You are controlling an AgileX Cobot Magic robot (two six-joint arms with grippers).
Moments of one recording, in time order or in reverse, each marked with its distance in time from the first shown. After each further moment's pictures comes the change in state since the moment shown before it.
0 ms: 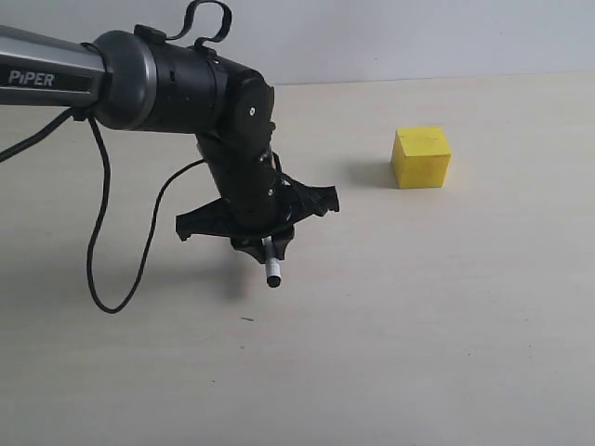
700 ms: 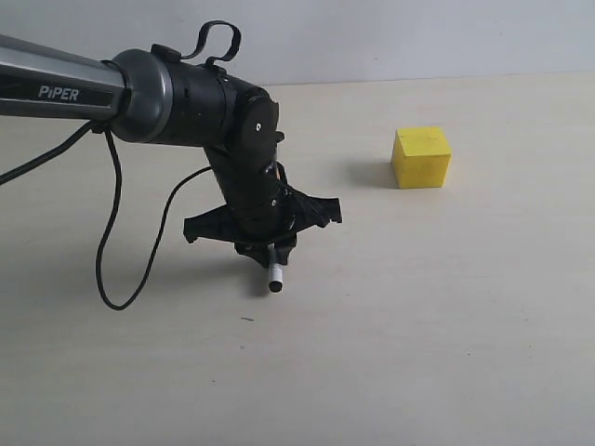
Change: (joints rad) left arm 0.000 0.043 -0.004 -0.004 -0.048 0.073; right arm 0.000 0.000 0.000 0.000 0.000 0.000
